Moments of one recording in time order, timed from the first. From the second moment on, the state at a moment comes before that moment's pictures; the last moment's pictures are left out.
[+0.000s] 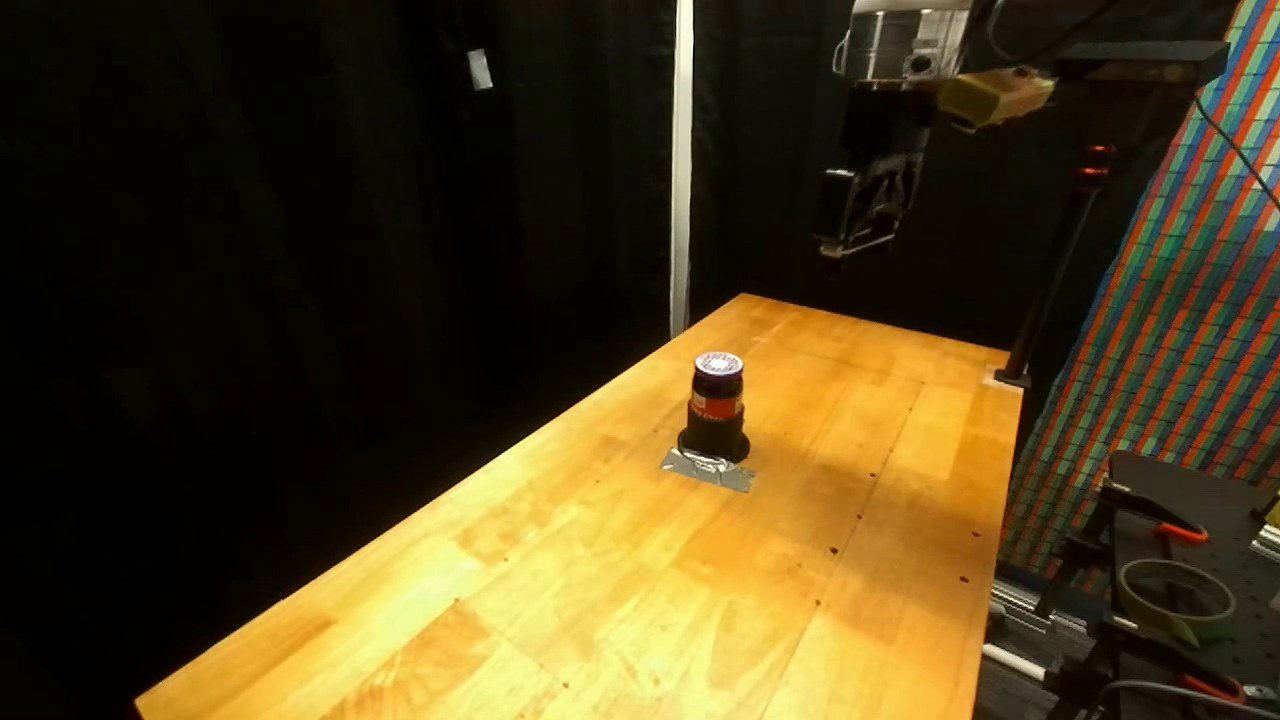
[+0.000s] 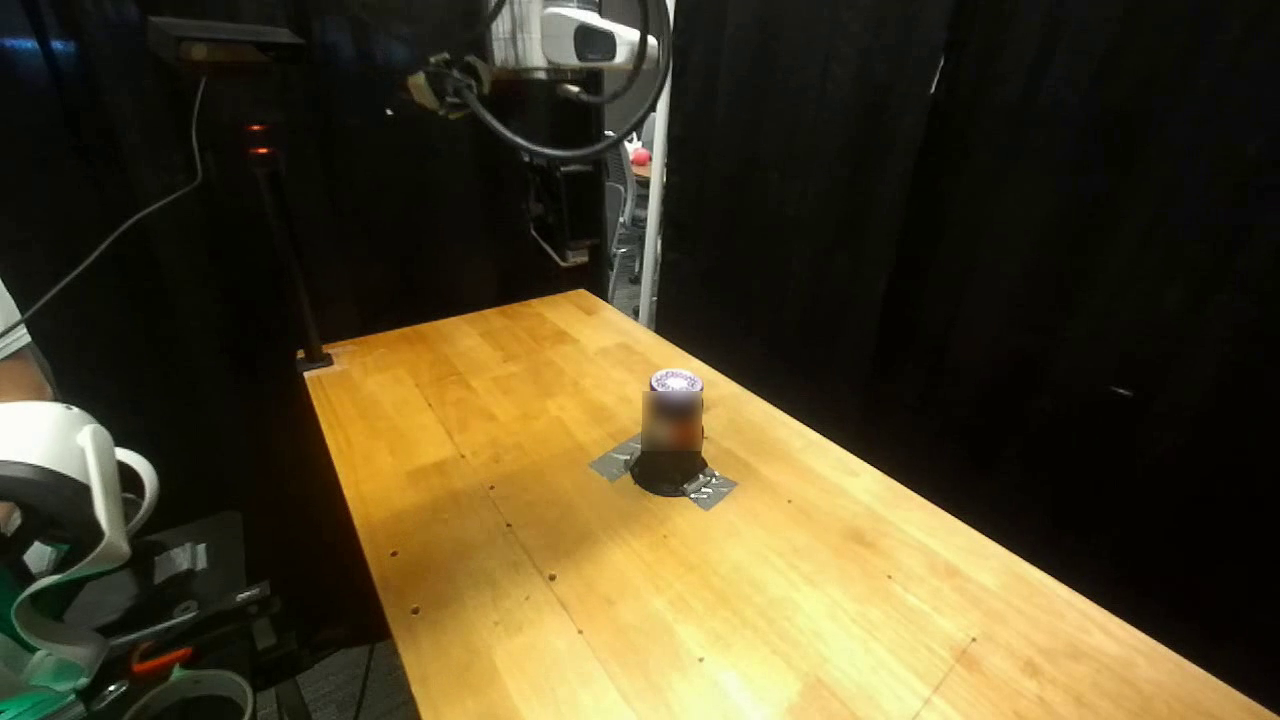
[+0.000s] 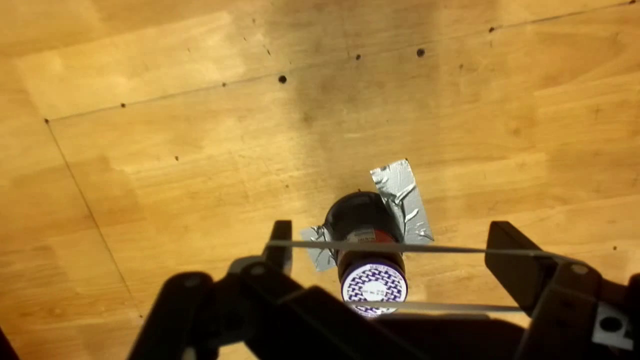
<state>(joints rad) 0.04 -0.07 0.19 -2.13 -0.07 2.10 0.39</state>
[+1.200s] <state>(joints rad) 0.13 0.45 0.06 -1.76 -0.12 2.30 0.35</state>
